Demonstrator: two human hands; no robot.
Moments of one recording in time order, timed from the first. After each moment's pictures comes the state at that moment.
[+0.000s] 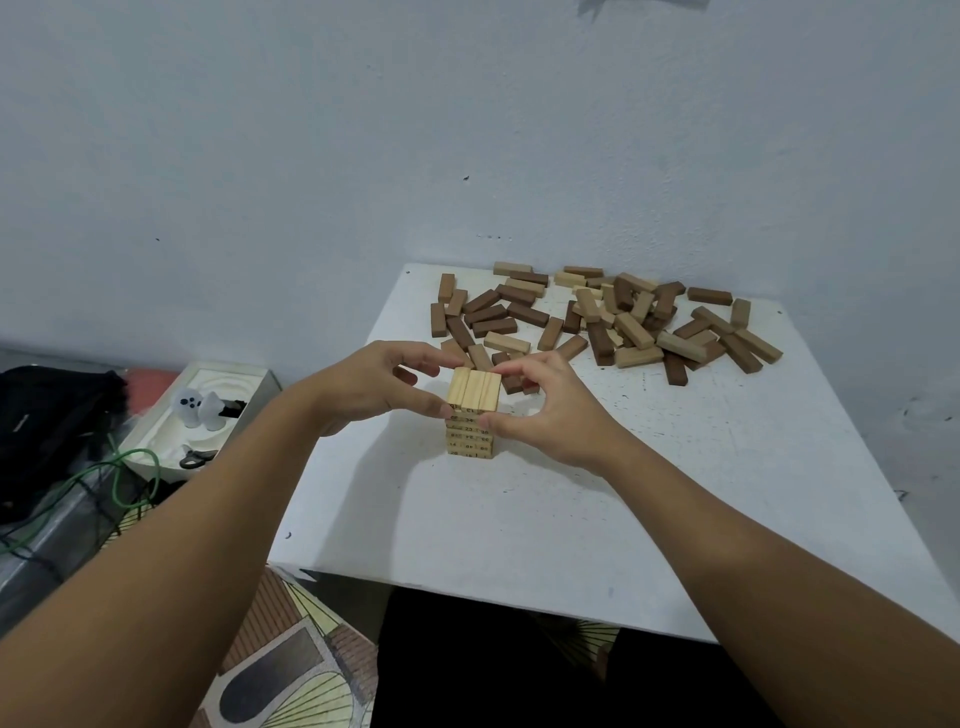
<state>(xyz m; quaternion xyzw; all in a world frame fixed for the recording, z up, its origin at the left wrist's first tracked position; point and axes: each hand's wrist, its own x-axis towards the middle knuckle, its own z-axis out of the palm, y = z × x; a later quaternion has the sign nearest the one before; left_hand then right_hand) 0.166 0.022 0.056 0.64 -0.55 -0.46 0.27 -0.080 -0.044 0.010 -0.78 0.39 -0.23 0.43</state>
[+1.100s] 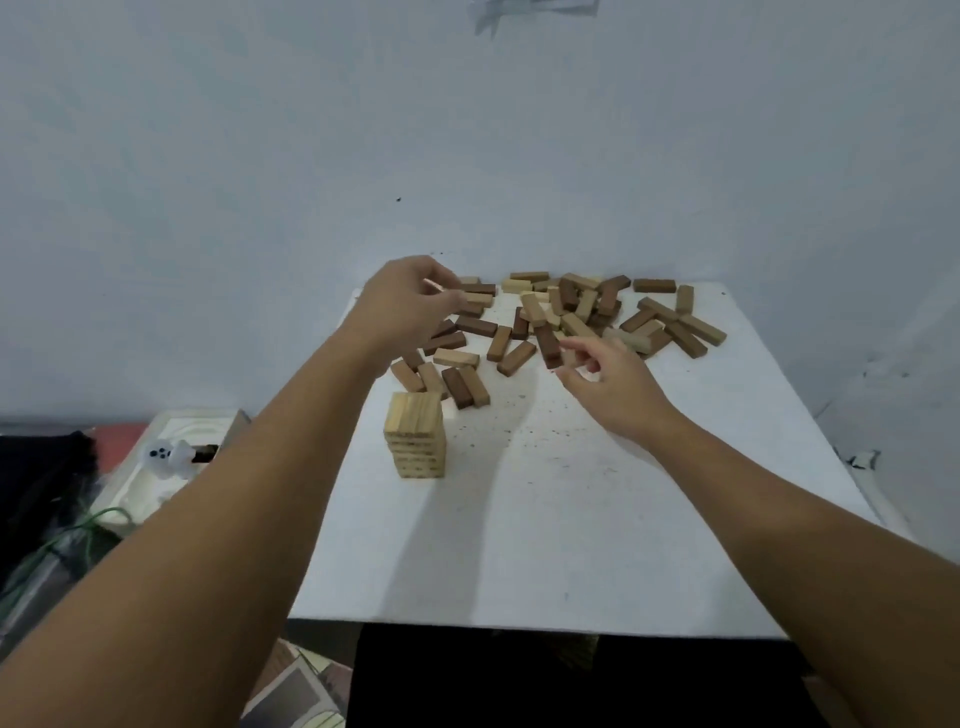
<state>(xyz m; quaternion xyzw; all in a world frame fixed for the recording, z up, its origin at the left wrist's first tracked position) 0.069 -0.051 0.120 0.70 -0.55 -0.27 0.38 -0.176 -0.098 0.008 -0.74 0.53 -0.29 0.29</state>
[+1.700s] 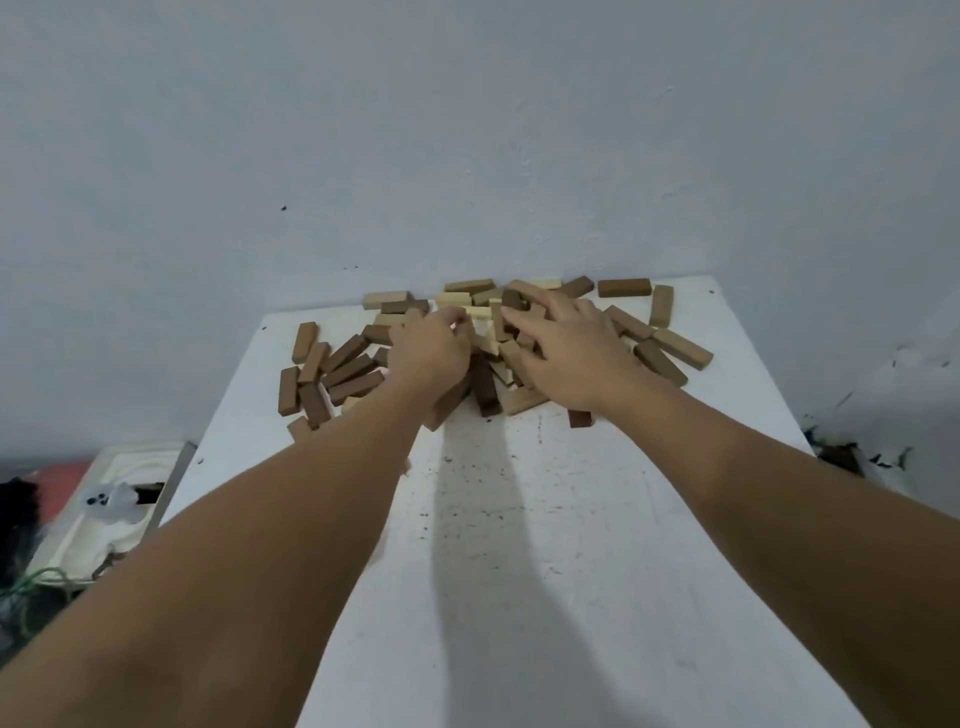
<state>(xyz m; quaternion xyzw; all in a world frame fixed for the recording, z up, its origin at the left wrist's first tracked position) -0.014 -0.225 0.002 0.79 -0.56 -0.16 0.17 -0.199 -0.239 0.000 -0.84 0.49 -0.14 0.16</state>
